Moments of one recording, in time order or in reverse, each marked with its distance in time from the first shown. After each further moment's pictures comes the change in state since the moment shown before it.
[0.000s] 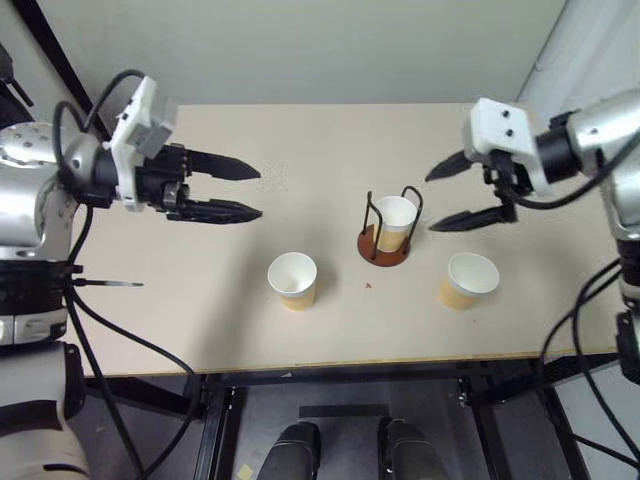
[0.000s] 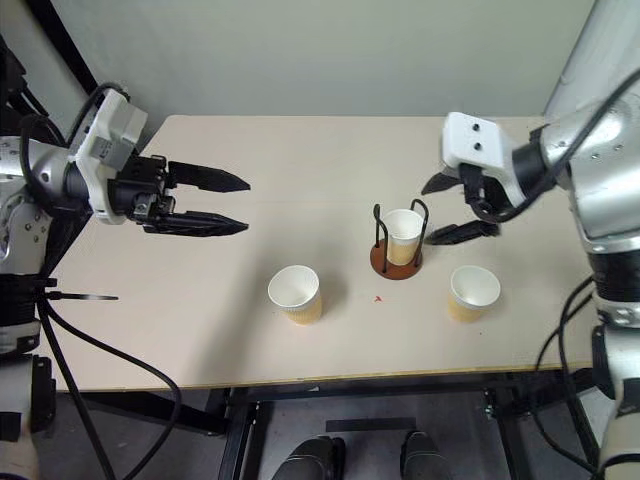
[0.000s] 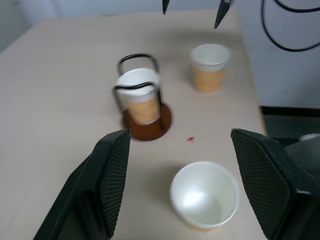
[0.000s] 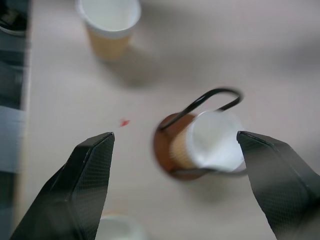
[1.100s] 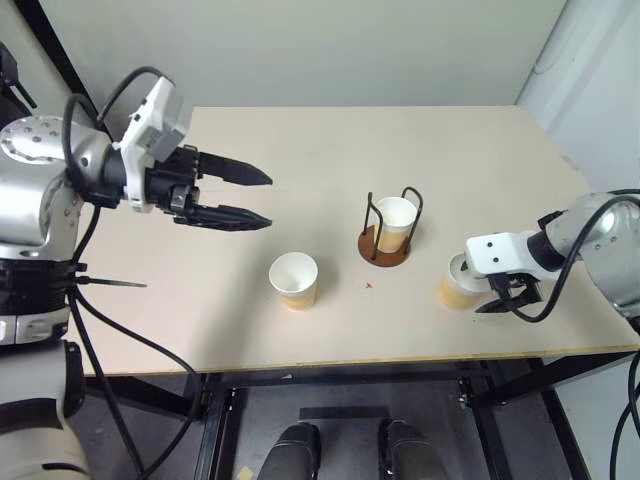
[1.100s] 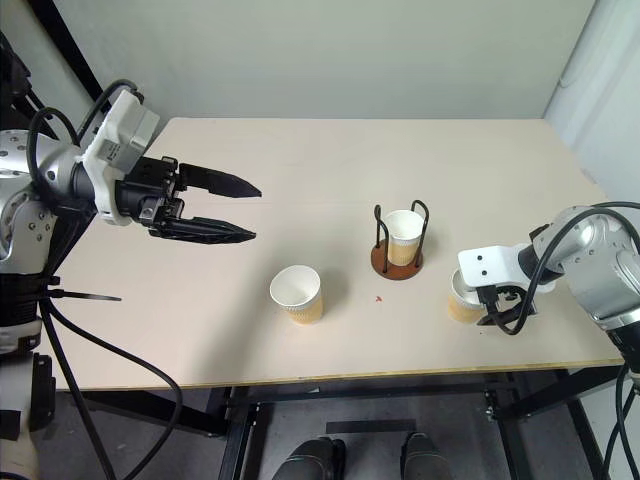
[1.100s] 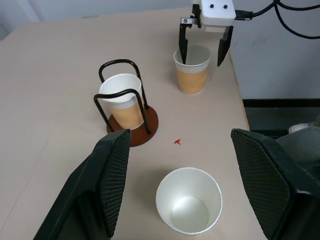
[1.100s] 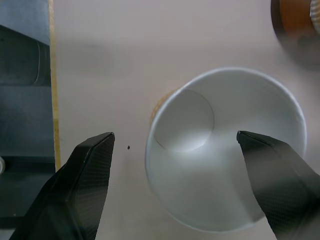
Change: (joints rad) left arm -0.018 0.021 -0.018 -0.024 -0.007 0.015 -0.001; right arm 0.345 -0.121 0.164 0.029 -0.205 -0.393 -0.075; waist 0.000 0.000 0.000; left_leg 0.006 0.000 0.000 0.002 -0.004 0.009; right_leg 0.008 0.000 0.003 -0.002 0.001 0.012
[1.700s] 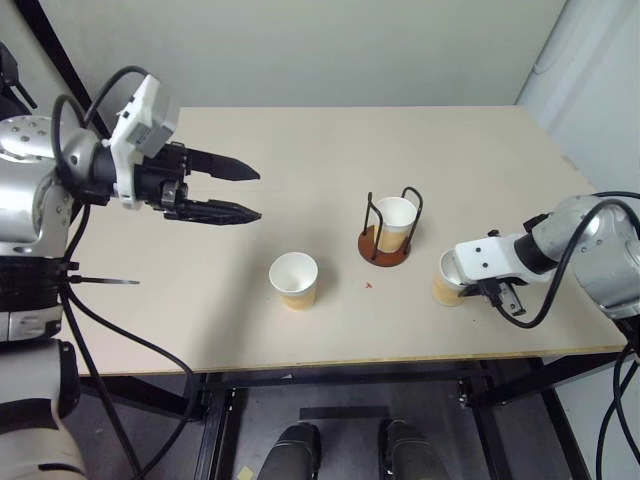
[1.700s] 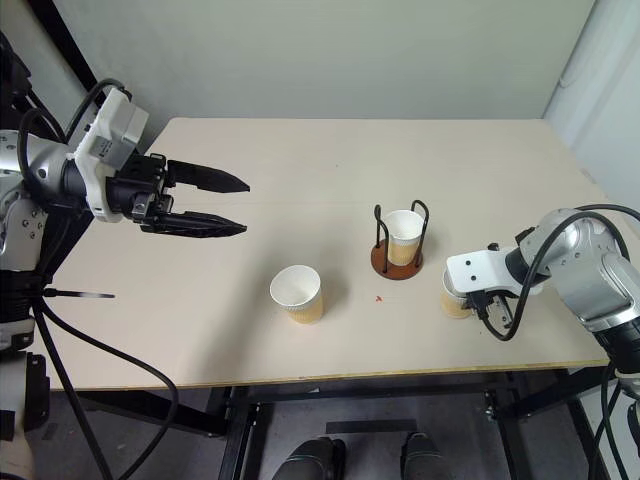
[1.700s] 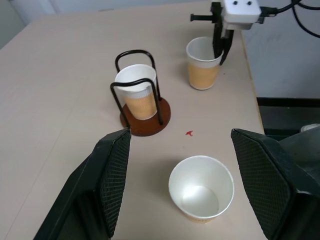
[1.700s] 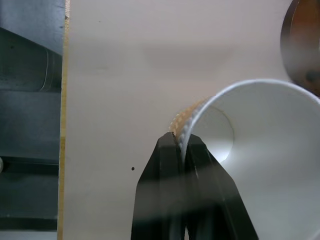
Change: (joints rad) left arm -0.009 0.014 -0.001 0.077 0.036 -0.050 -0.004; right arm -0.003 0.024 0.001 -0.047 0.000 0.007 0.034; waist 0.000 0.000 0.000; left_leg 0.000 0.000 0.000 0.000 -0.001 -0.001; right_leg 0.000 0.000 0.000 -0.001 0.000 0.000
